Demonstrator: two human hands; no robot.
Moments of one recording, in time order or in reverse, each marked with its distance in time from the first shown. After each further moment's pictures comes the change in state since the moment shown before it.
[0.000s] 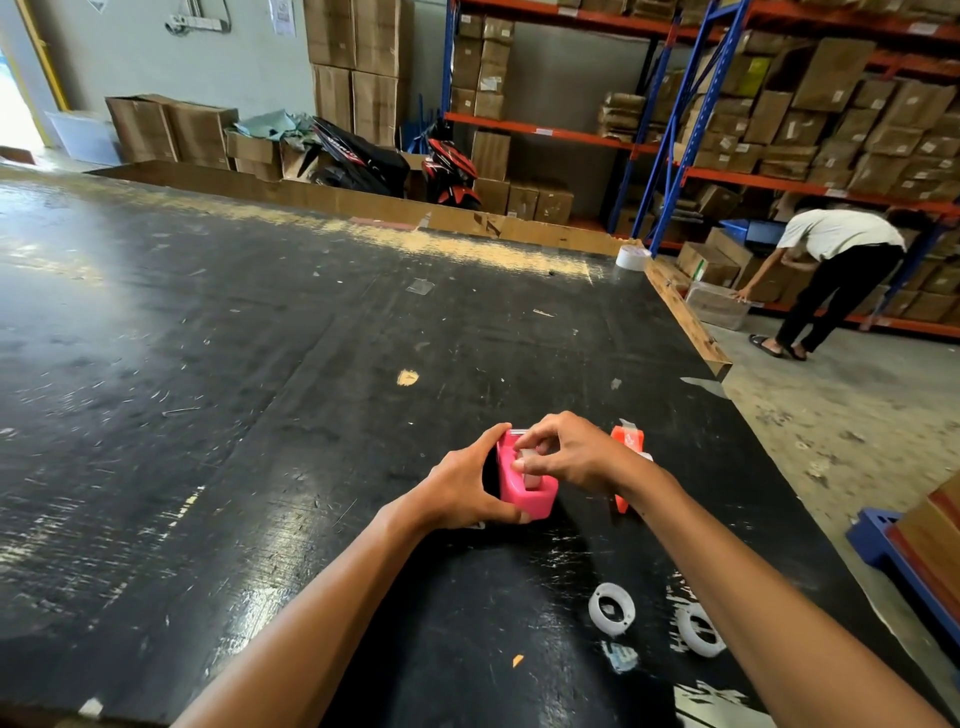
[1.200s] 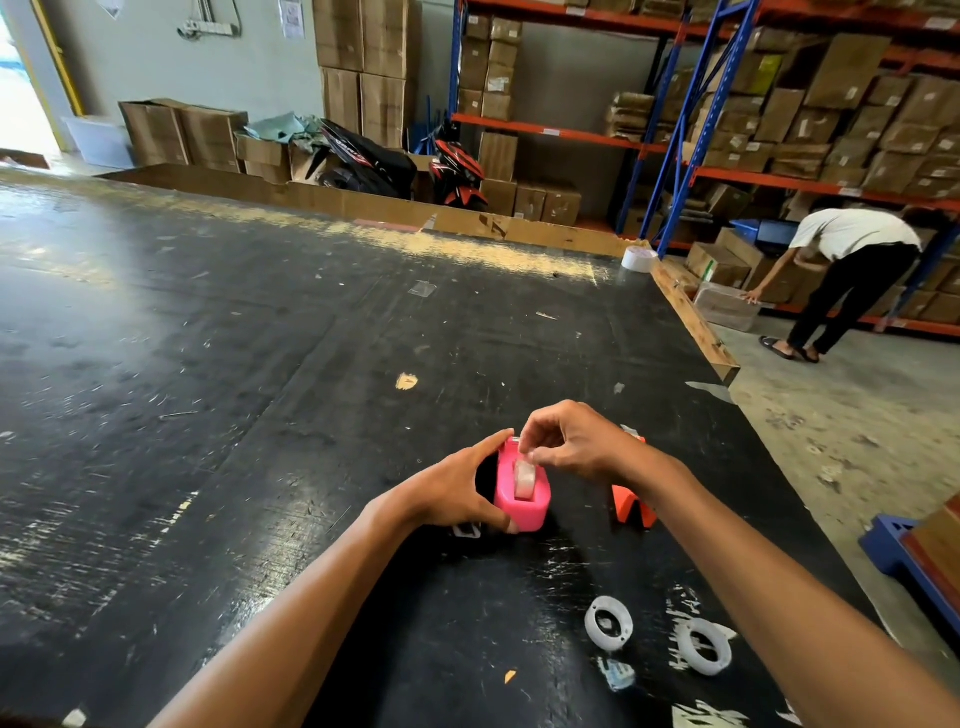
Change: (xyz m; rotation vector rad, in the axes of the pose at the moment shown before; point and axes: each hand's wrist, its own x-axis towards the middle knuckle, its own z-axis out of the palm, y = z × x) left_hand 0.010 -0.002 -0.010 0.058 -0.137 0.001; right_hand 0.012 0.005 -0.017 -0.055 -0.021 -0.153
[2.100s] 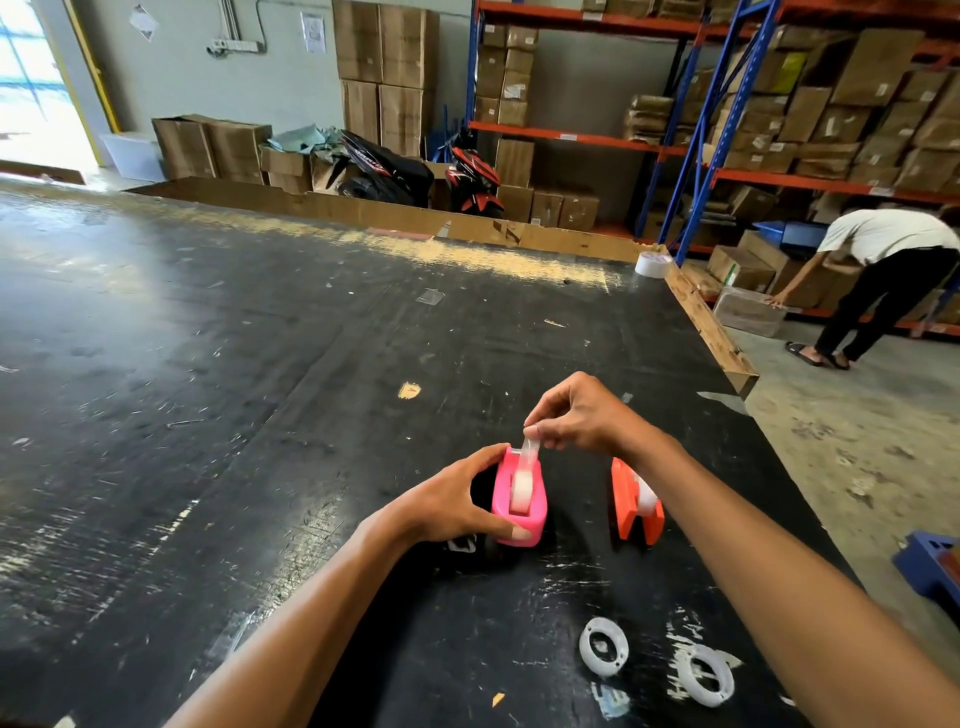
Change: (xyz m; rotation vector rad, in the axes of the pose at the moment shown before) left_hand -0.012 0.017 -0.001 -0.090 0.062 -0.042; right_hand 0.033 0.021 -0.022 0.242 0.075 0.028
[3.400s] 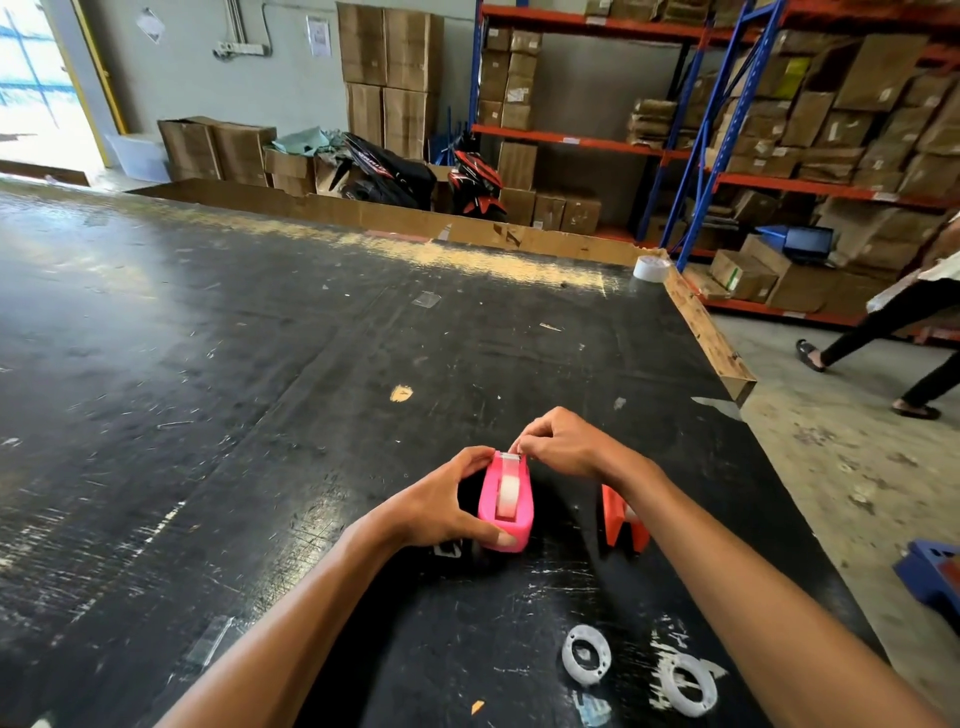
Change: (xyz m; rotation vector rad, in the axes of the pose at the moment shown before) left_hand -0.001 0.001 0.003 -0.099 0.015 -0.010; right_hand -0.006 0.013 0.014 -0.118 -0.081 0.168
